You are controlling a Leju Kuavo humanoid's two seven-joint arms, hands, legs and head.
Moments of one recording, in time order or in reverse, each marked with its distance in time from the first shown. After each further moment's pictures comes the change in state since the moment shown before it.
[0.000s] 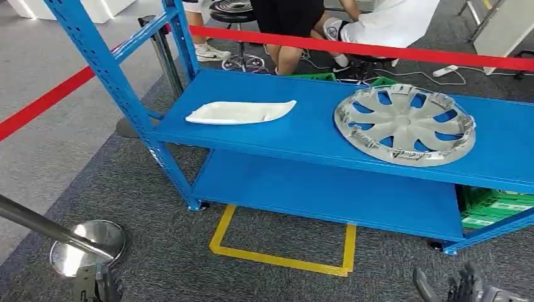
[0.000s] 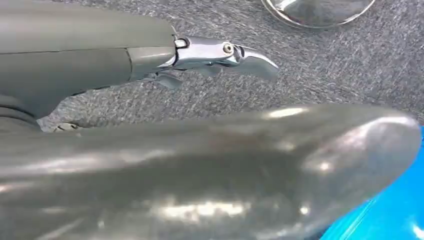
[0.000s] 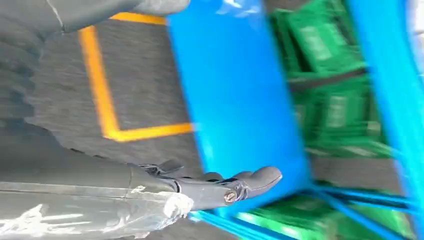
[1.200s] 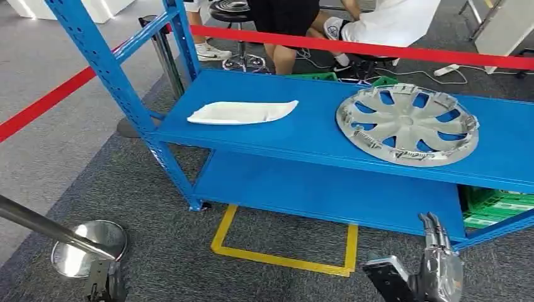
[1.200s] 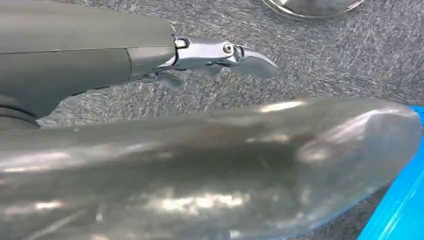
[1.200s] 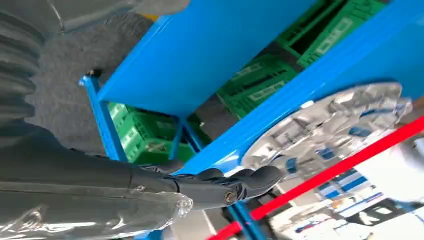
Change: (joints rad) left arm -0.026 0.004 -0.030 0.007 -0.096 0.018 0.074; right arm 0.028 -0.417 0.643 -0.292 0.845 -0.389 0.412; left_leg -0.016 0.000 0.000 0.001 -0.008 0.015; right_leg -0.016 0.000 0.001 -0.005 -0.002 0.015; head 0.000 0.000
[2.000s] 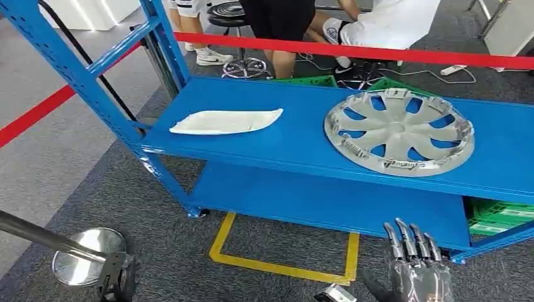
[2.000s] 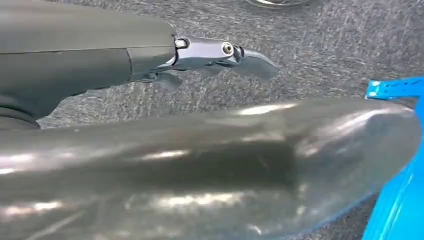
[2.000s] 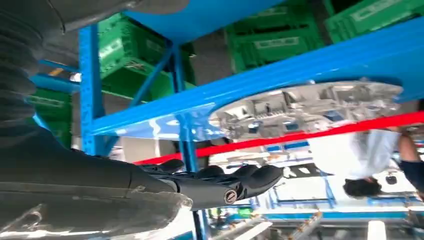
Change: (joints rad) left arm -0.021 0.000 -0.043 0.002 -0.064 0.003 0.067; right arm -0.091 -0.349 0.390 -0.055 0.503 -0.015 0.475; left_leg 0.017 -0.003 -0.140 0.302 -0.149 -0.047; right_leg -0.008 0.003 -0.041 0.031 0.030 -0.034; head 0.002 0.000
